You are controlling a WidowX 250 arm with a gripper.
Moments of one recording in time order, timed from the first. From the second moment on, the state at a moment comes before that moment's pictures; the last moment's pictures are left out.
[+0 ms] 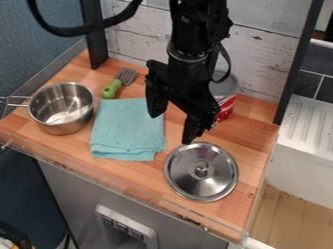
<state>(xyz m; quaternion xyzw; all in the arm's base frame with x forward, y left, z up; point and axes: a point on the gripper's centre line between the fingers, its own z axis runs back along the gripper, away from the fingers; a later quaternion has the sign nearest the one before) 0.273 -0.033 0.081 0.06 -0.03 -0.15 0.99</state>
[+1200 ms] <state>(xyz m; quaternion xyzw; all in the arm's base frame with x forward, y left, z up) 0.283 0.128 0.049 0.06 -0.04 0.04 1.00</state>
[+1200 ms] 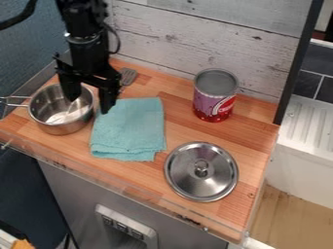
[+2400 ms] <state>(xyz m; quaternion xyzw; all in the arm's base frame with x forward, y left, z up) 0.278 0.166 0.023 0.08 -0.02 0.10 0.99</state>
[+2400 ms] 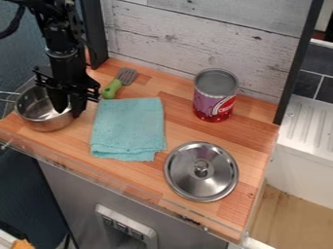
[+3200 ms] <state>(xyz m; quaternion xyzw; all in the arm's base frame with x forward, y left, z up) 0.287 0.140 0.057 0.09 -0.03 0.05 0.99</state>
